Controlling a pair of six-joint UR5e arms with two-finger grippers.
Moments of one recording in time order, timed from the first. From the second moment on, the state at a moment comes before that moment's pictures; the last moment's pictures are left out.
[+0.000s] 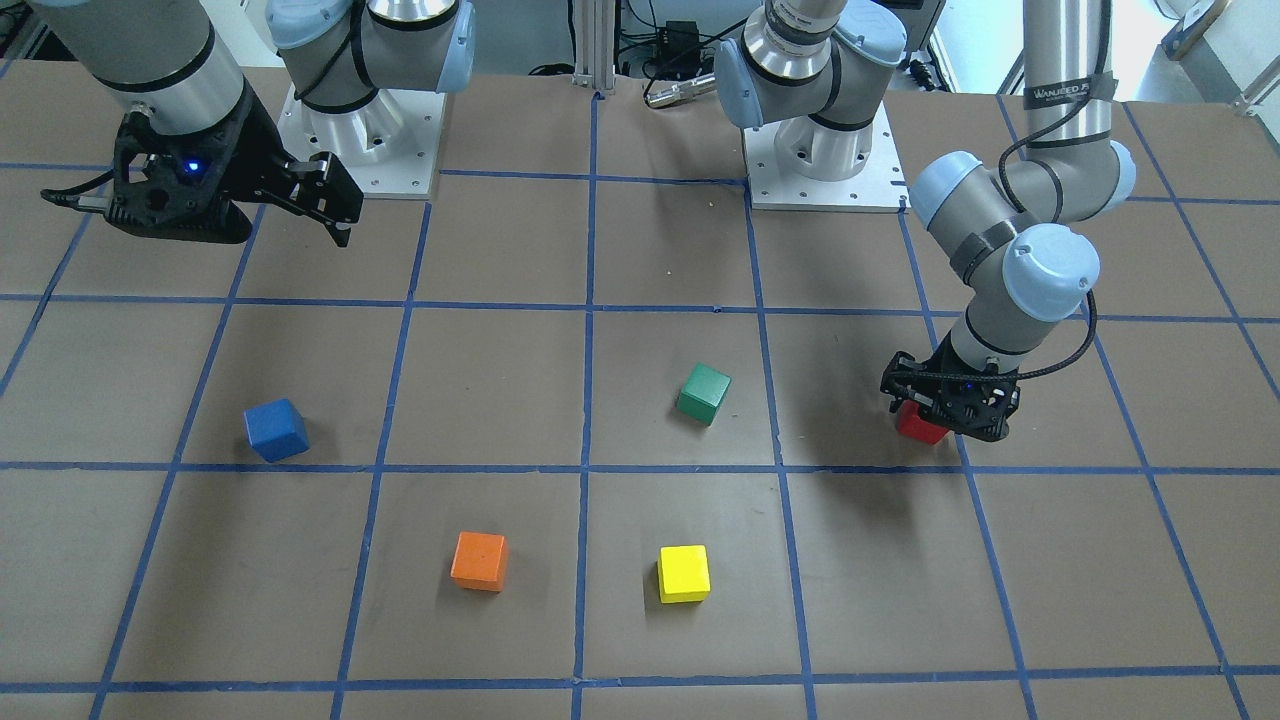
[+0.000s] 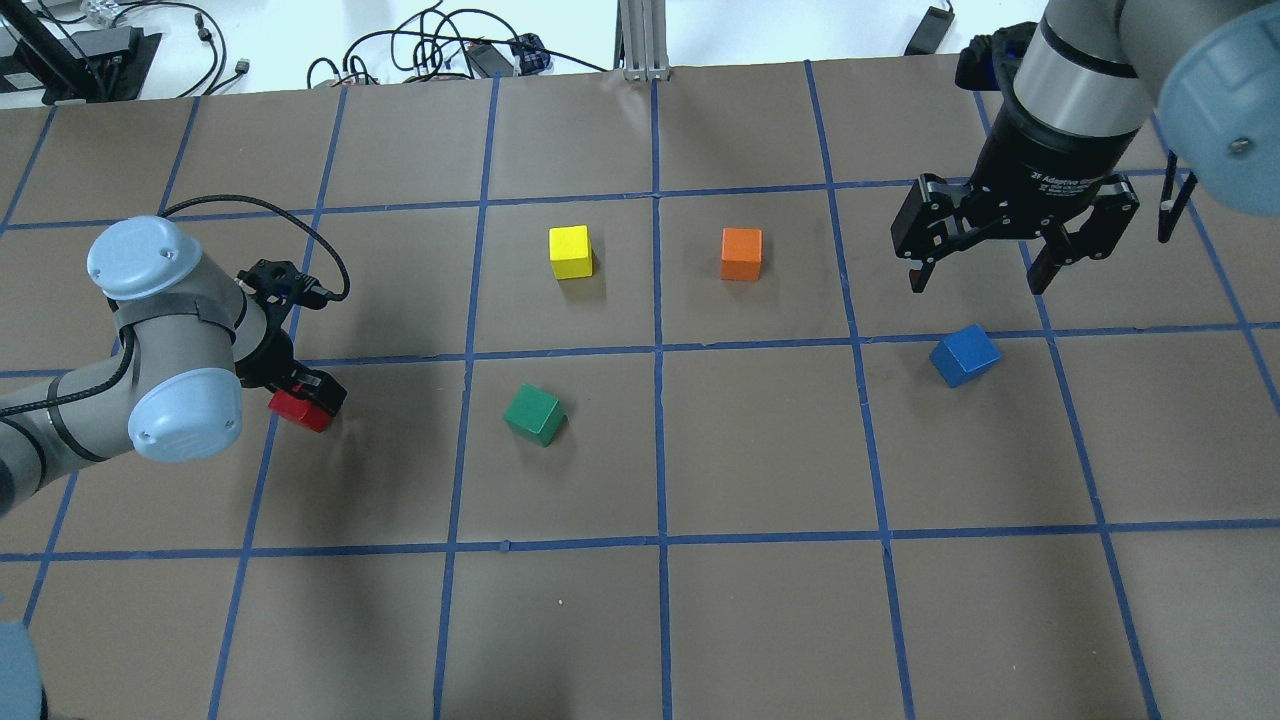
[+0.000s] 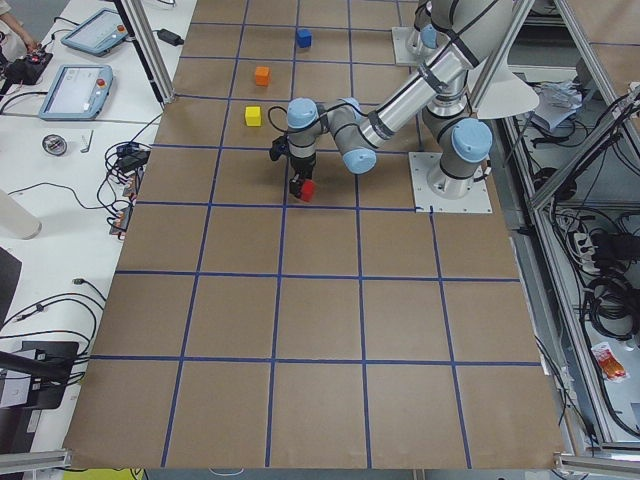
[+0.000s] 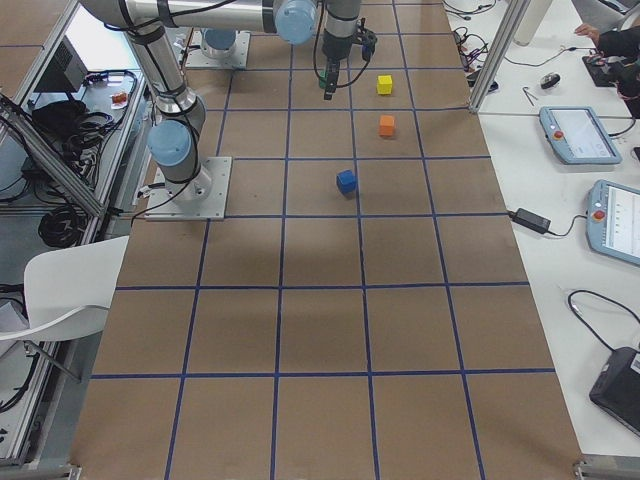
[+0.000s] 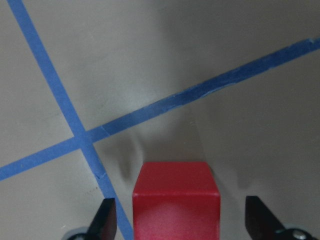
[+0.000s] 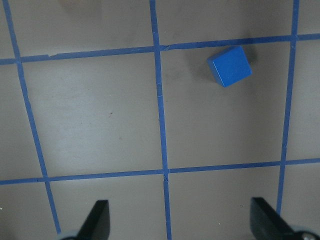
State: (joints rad) left arm -1.22 -1.84 -2.14 -0.71 1.62 0.73; right arm 1.53 -1.60 1.62 -1.47 -1.57 0.02
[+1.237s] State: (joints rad) left arm -1.58 -1.82 -1.83 -0.98 1.57 0.09; right arm 1.53 -1.60 1.62 -1.47 -1.57 0.02
